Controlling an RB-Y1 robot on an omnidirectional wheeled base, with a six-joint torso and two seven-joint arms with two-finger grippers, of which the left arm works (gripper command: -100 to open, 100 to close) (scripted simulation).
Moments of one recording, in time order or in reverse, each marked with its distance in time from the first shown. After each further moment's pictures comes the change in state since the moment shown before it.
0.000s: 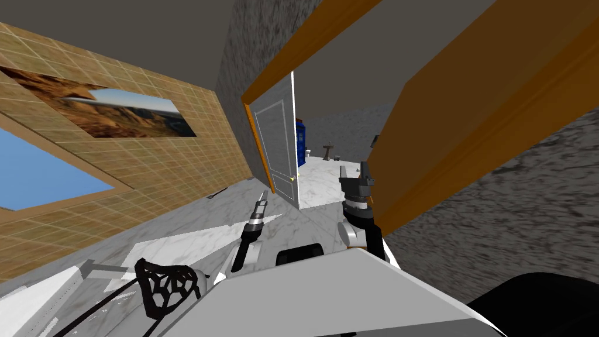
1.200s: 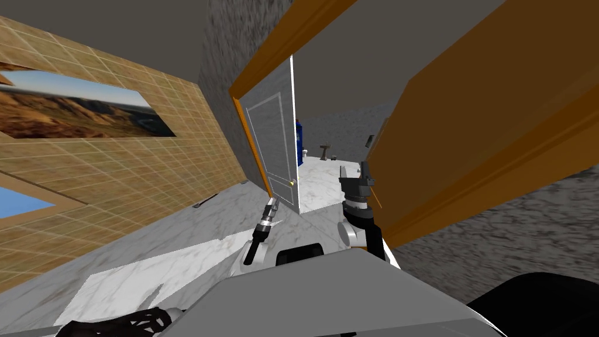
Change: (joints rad) arm -0.116 0.011 -0.054 0.320 -0.095 -0.066 -0.260
